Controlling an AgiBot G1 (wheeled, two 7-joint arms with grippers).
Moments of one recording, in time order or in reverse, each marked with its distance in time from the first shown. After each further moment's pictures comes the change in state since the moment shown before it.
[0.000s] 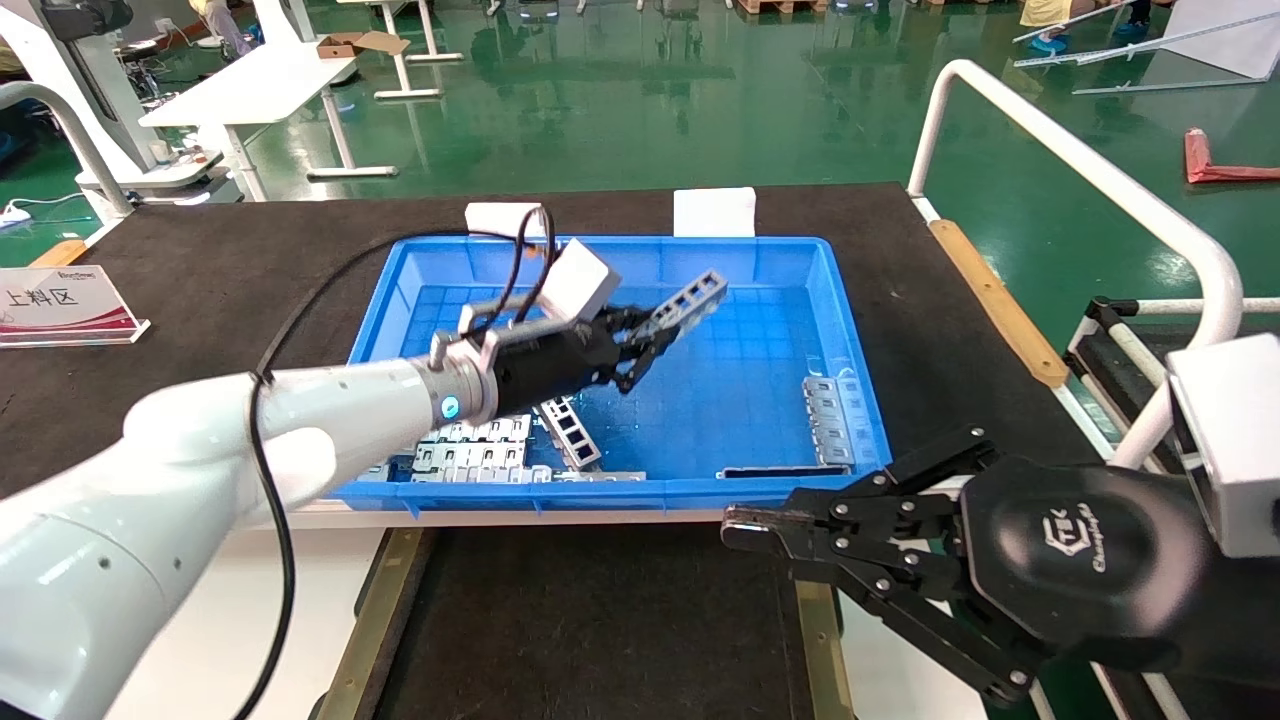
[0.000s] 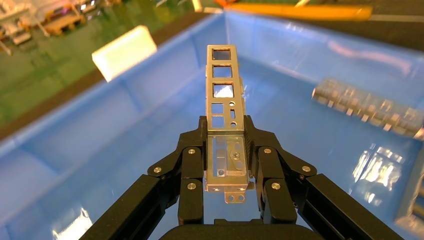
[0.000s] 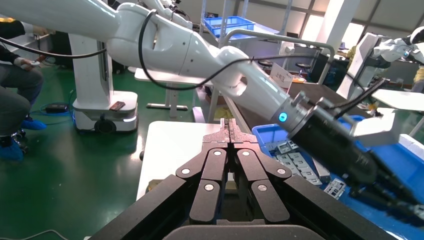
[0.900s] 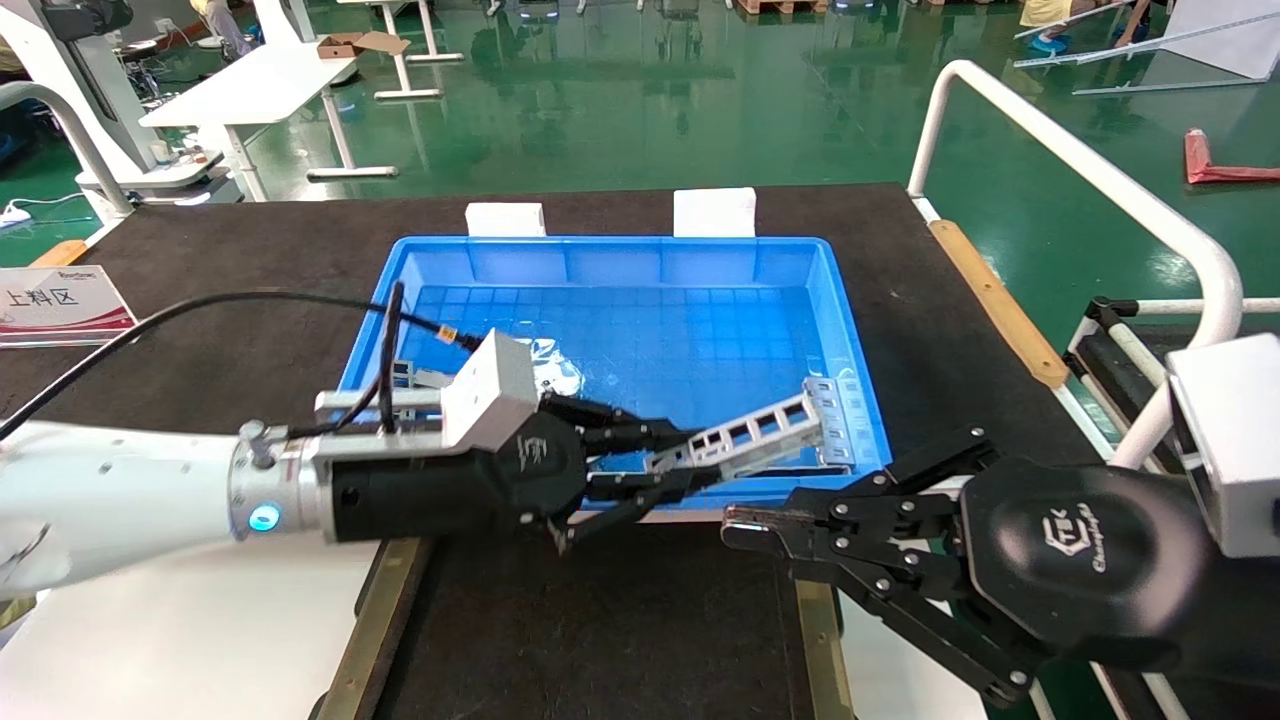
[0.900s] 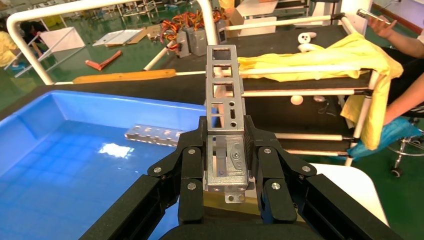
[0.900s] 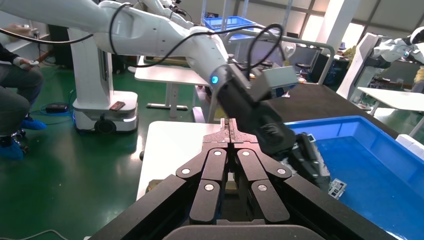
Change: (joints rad) left arm 0.140 -0.372 -0.017 -0.506 -0.090 0.406 -0.057; right arm 0.000 0.000 -0.001 0.000 0.000 0.000 0.000
